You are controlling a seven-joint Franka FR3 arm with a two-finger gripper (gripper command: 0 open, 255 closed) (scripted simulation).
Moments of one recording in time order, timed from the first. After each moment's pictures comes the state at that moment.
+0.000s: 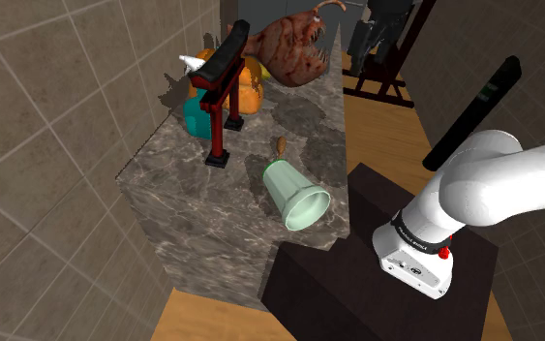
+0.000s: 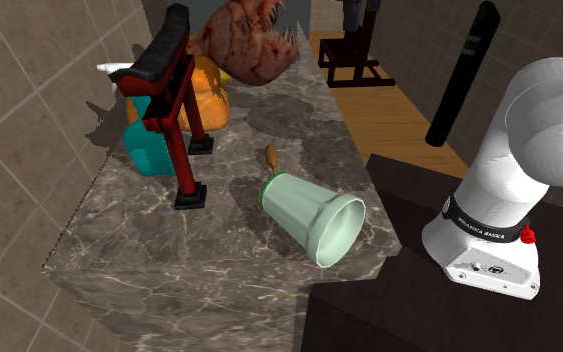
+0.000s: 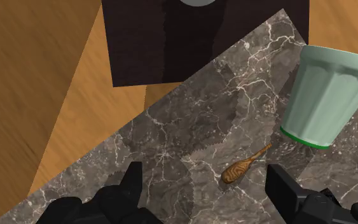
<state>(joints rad) -0.01 -0.78 0.04 -2.37 -0.07 1.56 0.12</state>
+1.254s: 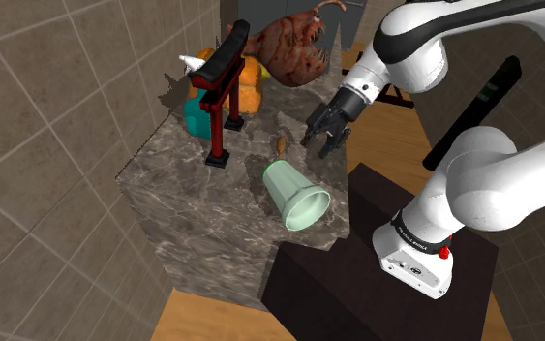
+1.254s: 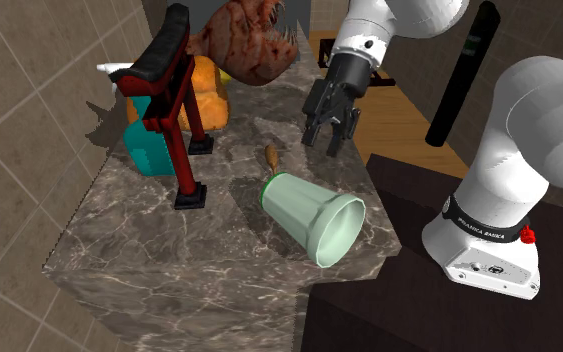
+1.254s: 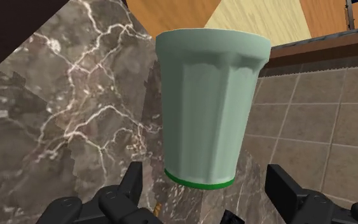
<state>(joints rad) 0.20 -0.72 -0.34 -2.93 0.64 2.15 -0.13</state>
